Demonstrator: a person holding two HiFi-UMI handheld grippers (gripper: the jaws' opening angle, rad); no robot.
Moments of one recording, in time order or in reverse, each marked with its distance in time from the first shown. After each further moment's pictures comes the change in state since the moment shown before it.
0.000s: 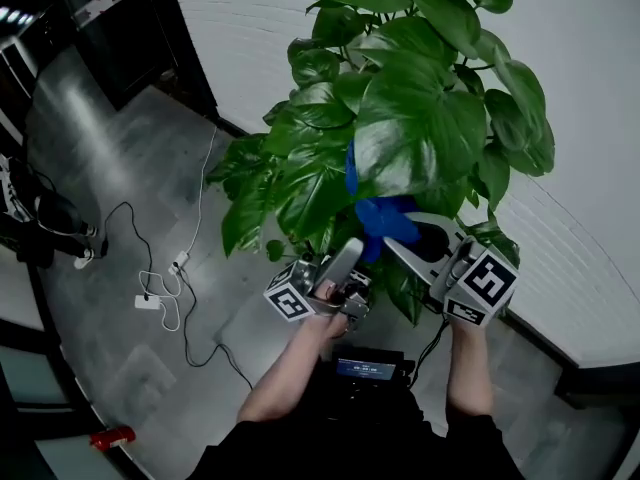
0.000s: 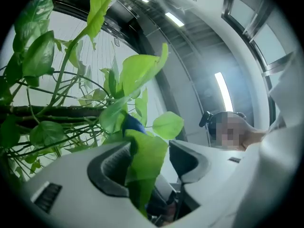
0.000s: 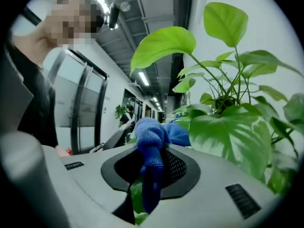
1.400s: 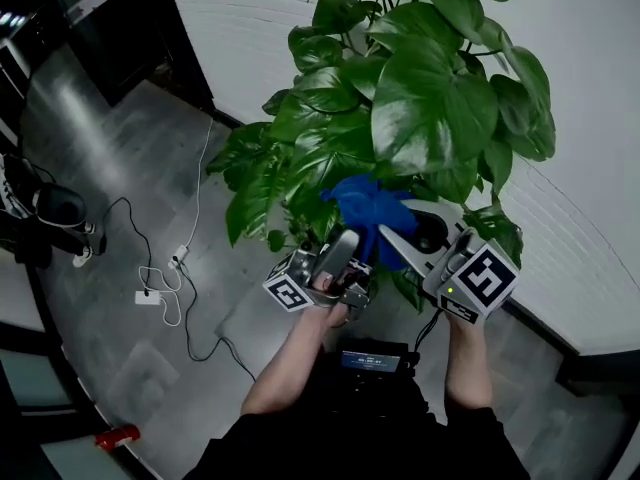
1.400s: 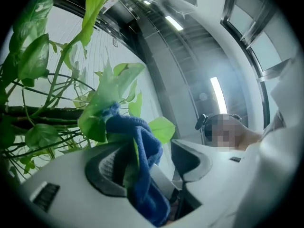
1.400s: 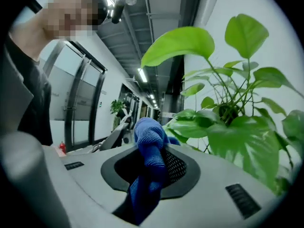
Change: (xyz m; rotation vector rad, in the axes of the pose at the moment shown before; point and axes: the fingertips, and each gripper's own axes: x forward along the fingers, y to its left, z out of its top) left arm -0.009 -0.020 0.014 -0.017 -0.020 -0.059; right arm 0.015 0.020 0.011 -0.050 0.041 -0.080
